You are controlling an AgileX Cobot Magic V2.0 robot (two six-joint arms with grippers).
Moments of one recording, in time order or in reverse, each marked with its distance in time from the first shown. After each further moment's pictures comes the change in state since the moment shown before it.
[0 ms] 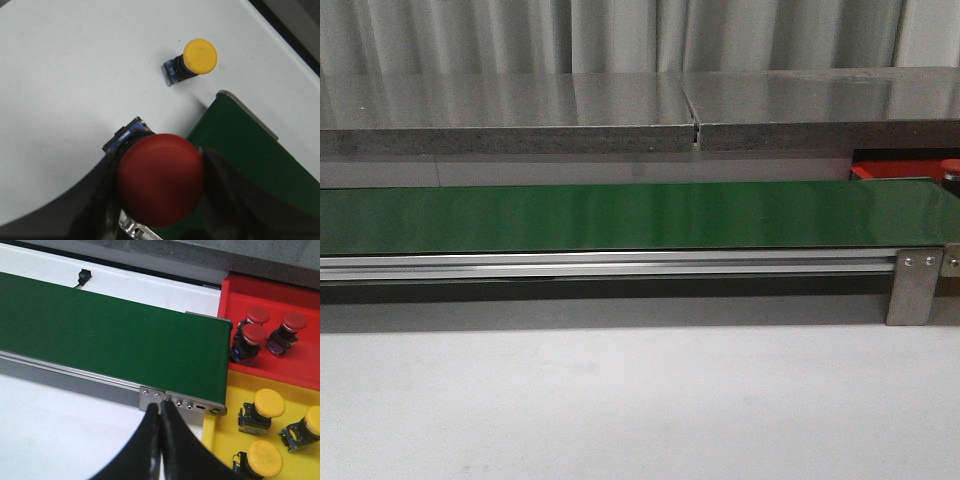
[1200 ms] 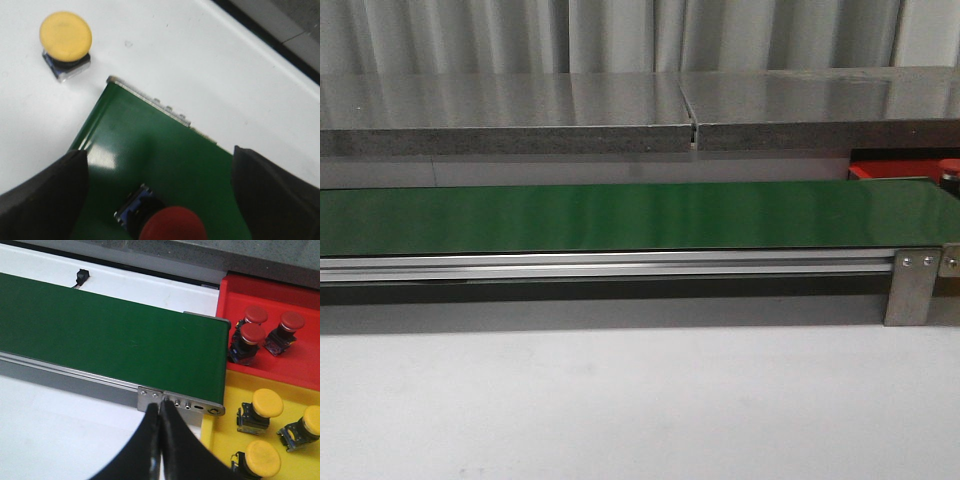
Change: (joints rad) left arm -0.200 0.102 -0.077 -0.064 -0.053 0.048; right arm 0.000 0.000 0.000 0.000 0.000 0.000
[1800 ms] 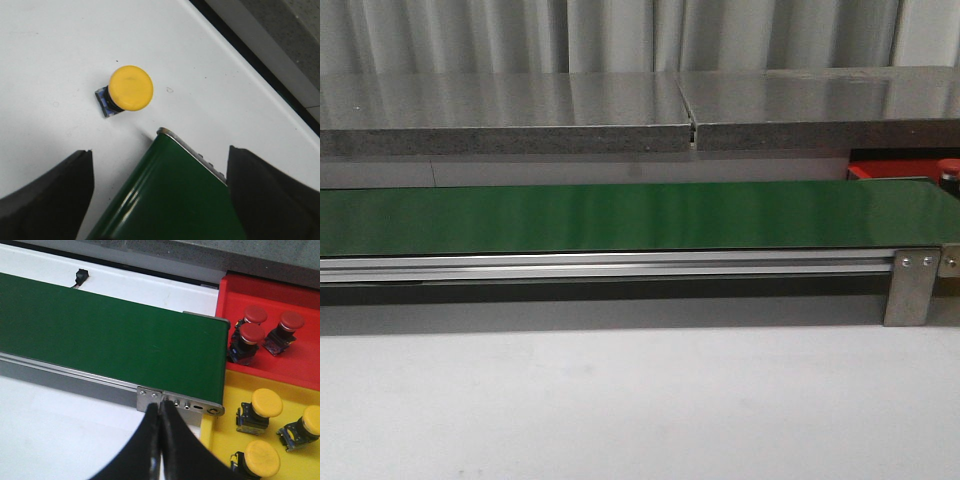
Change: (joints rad) left arm 0.109 0.089 -0.080 -0.034 -0.023 -0.065; right arm 0.000 0.000 0.000 0.000 0.000 0.000
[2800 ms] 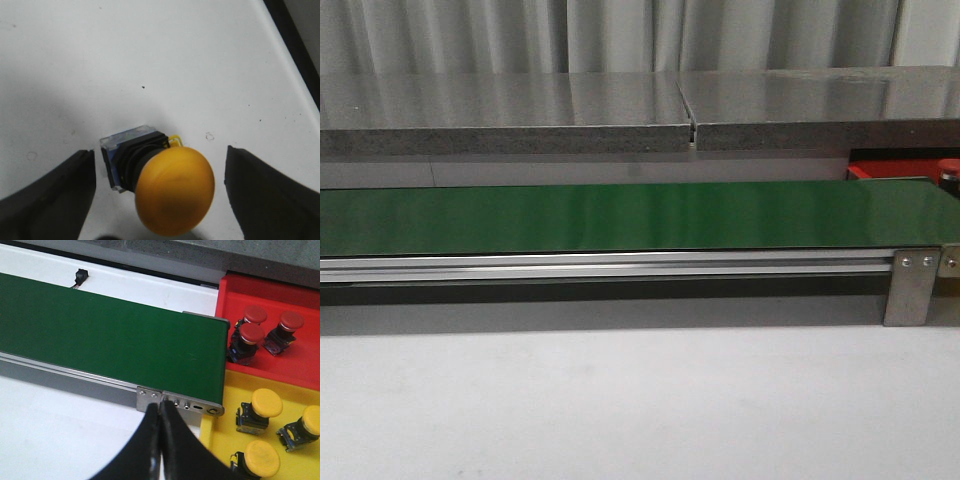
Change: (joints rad) left arm 0.018 0.430 -0.416 0.008 0.148 -0.176; right arm 0.000 0.000 0.000 0.000 0.002 0.000
